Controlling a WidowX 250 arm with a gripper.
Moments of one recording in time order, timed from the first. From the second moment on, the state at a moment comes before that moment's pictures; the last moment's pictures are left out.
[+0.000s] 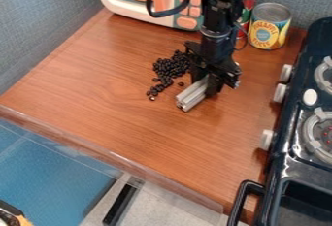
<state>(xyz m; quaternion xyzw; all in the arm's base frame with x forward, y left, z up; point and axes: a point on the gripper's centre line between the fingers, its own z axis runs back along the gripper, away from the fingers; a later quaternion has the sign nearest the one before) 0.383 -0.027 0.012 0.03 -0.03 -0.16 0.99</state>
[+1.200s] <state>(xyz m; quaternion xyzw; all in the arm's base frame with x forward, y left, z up) 0.395 0.024 0.012 0.04 -0.04 -0.09 0.99</state>
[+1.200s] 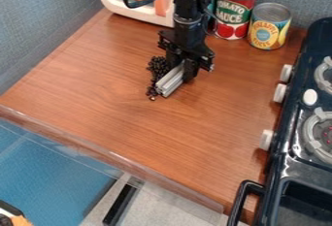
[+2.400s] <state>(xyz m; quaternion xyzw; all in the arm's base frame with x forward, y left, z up) 0.407 -0.047 0.060 -0.06 -0.07 -0.12 0.99</state>
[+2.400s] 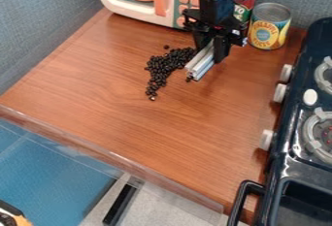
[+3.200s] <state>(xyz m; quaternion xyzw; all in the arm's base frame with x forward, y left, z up) 0.418 -0.076 0.023 0.01 -0.05 0.08 1.00</state>
